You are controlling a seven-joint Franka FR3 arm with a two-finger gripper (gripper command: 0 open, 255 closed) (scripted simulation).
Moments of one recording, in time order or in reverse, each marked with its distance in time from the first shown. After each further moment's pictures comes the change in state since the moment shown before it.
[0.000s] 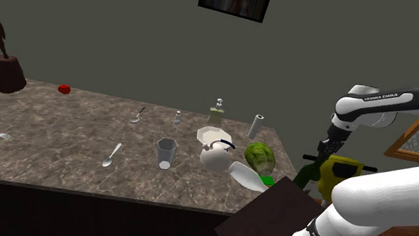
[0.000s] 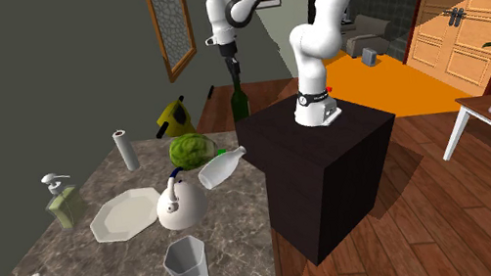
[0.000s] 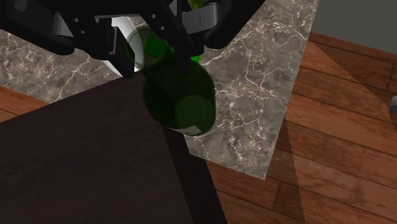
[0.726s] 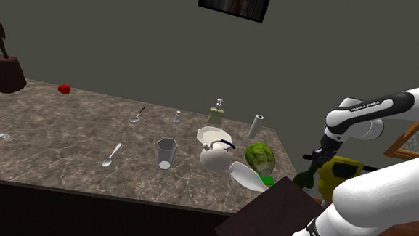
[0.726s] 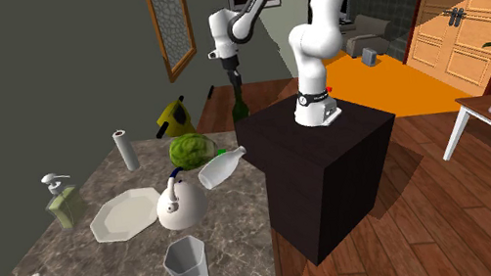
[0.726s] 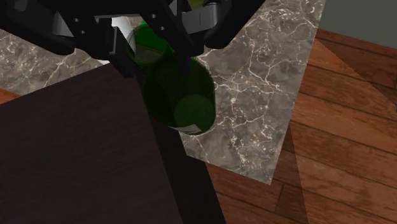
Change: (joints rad) arm 0.038 0.150 -0.080 -0.059 0.007 0.206 -0.023
